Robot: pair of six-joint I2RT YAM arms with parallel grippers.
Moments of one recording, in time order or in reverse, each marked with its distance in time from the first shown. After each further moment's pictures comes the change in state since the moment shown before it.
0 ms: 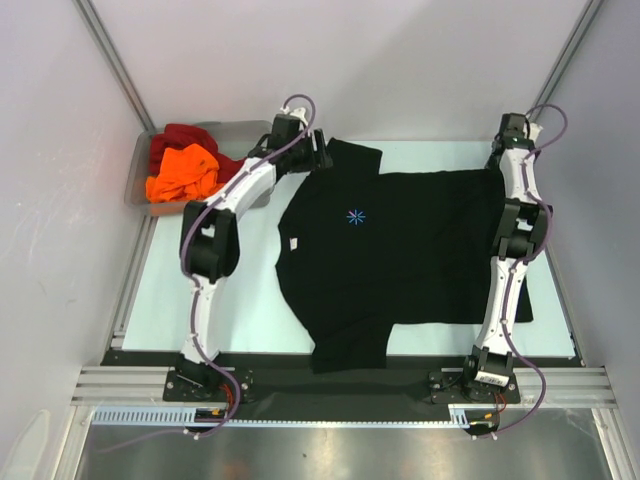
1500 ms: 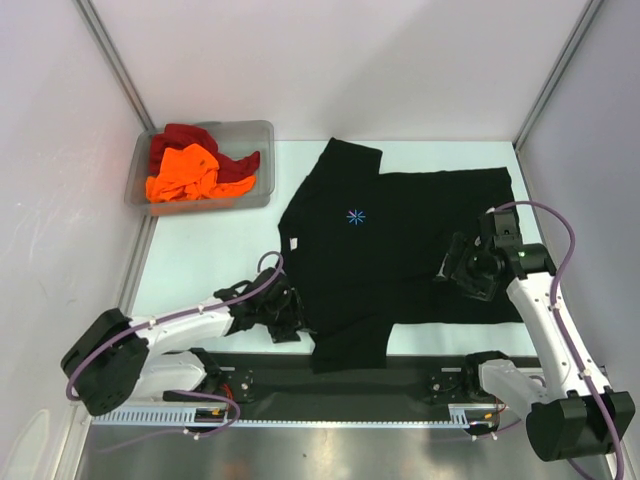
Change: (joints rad) left arm -0.430 -1.135 -1.606 0.019 0.030 -0.708; right arm 0.354 -1.675 -1.564 -0.374 -0.497 0.286
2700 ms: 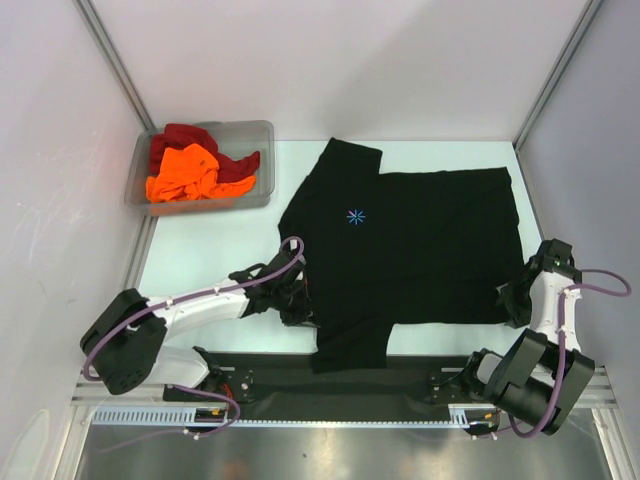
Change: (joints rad) left arm -0.005 0.155 0.182 -0.027 0.058 0.150; right arm -0.653 0.140 -0.241 0.138 0.180 0.187
